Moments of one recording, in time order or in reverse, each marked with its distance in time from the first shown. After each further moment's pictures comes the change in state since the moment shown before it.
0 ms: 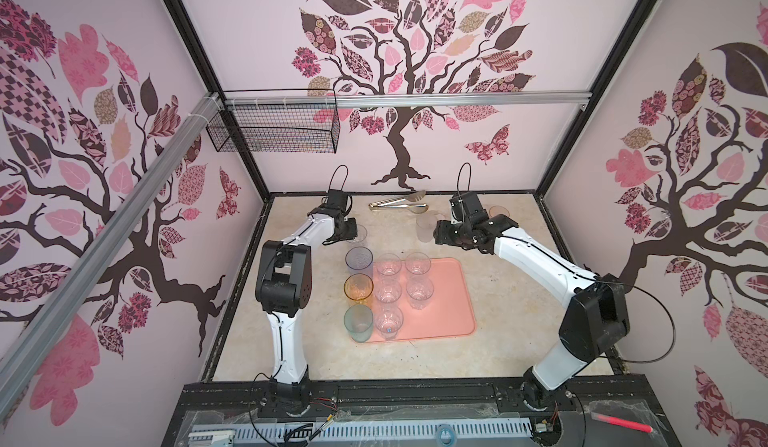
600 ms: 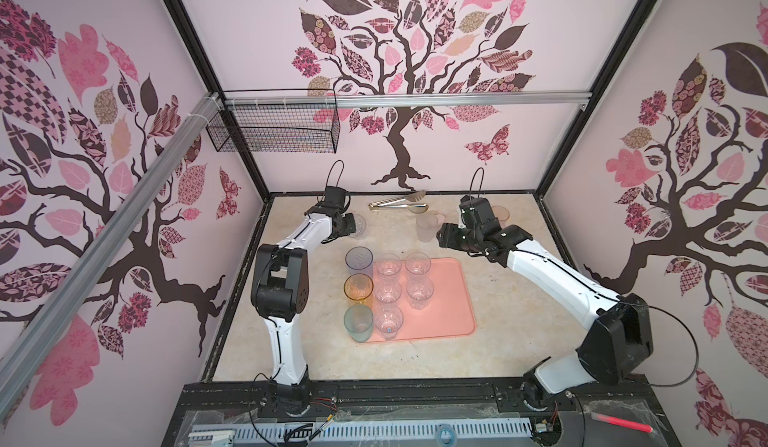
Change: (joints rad) left arm 0.000 -0.085 -0.023 0.015 -0.033 -0.055; right arm 0.006 -0.148 -0.120 0.064 -0.020 0.059
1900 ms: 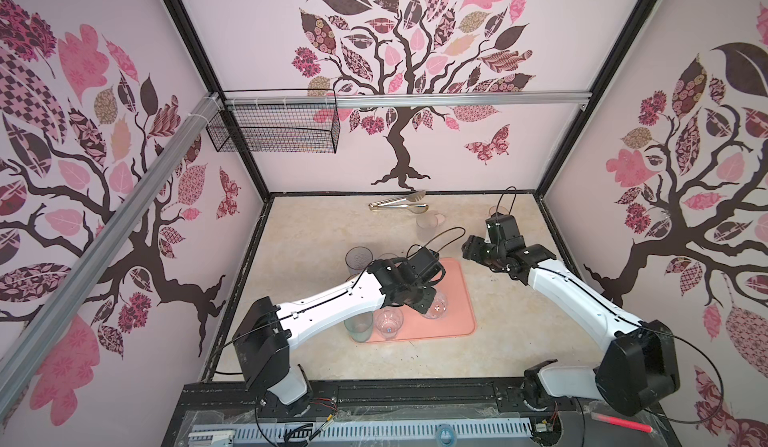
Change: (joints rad) left arm -0.834 -0.354 -0.228 -0.272 -0.044 -0.047; right arm -0.154 -0.169 -0.266 0.043 0.010 0.059
